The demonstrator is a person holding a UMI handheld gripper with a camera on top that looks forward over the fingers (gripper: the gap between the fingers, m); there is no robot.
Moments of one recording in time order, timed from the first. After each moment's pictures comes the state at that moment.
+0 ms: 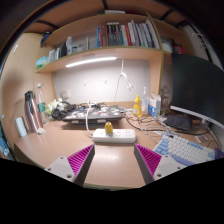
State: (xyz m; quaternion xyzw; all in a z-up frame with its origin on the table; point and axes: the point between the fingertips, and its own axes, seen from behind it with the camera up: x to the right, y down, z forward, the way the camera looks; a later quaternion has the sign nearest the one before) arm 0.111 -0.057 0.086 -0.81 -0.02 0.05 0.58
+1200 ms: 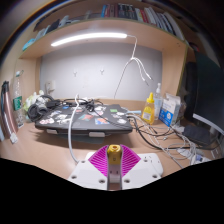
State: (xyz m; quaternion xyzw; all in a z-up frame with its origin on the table) arm 0.072 0.153 0.038 -0.83 -0.02 -0.02 0.56
